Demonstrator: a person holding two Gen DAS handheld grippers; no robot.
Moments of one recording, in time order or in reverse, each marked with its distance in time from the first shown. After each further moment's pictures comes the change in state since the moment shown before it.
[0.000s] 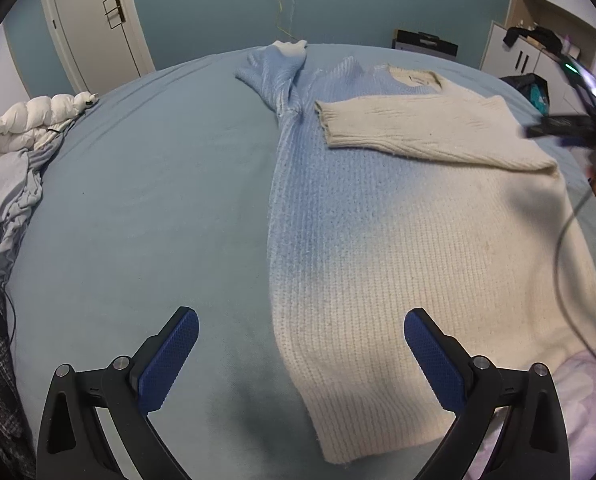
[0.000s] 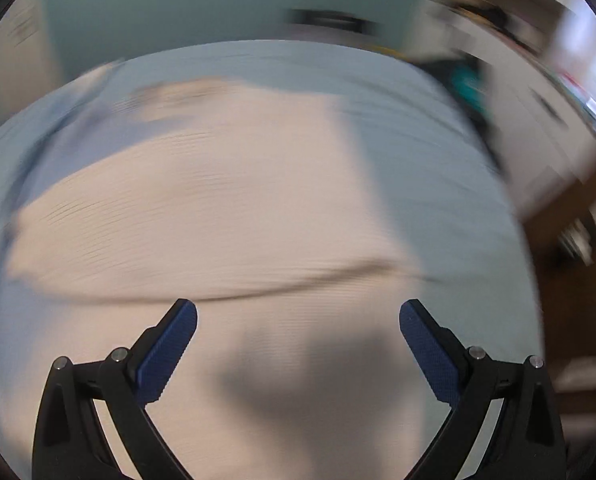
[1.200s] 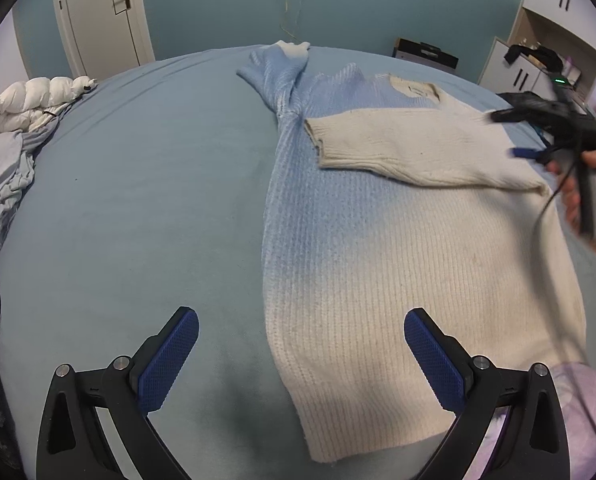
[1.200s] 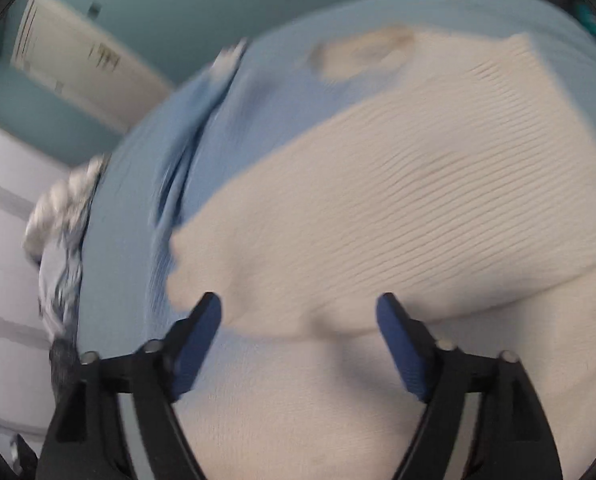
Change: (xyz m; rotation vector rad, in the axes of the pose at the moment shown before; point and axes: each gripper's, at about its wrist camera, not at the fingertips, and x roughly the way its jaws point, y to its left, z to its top) left arm 0.004 0.006 0.005 -0.054 0.001 -0.057; right arm 0.058 -0.025 0.034 0.313 -0.028 0.445
